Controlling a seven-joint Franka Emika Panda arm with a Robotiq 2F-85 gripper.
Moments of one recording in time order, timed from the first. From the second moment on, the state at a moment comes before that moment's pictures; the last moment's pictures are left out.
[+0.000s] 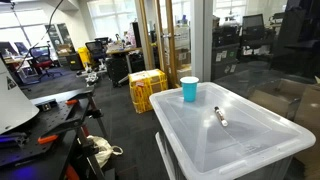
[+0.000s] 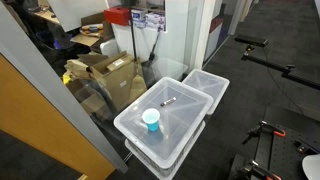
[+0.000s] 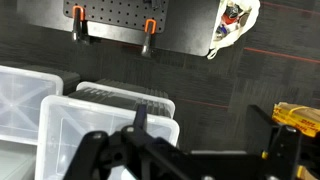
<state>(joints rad) 0.20 -0.70 0.25 -2.32 0.20 1.52 0.21</state>
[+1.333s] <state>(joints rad) 0.16 -0.65 0.24 -2.35 0.04 1.70 0.18</state>
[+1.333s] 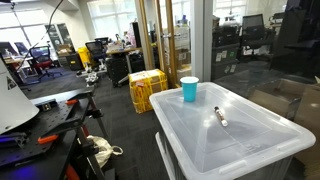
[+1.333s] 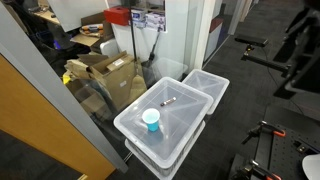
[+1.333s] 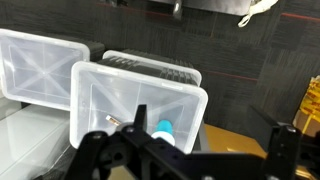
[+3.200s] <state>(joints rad) 0.05 -0.12 0.07 -2.39 -0.09 2.60 0.02</state>
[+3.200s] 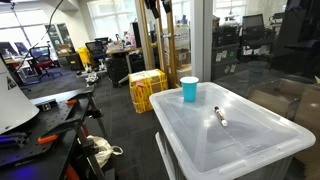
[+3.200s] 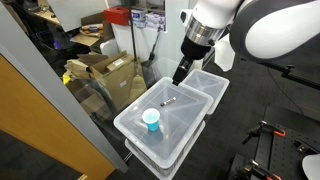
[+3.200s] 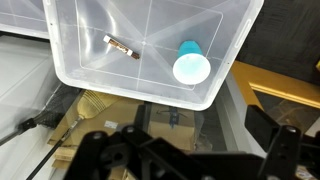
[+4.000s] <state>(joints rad) 0.05 -0.05 0.06 -2.36 -0.06 2.60 -0.02</state>
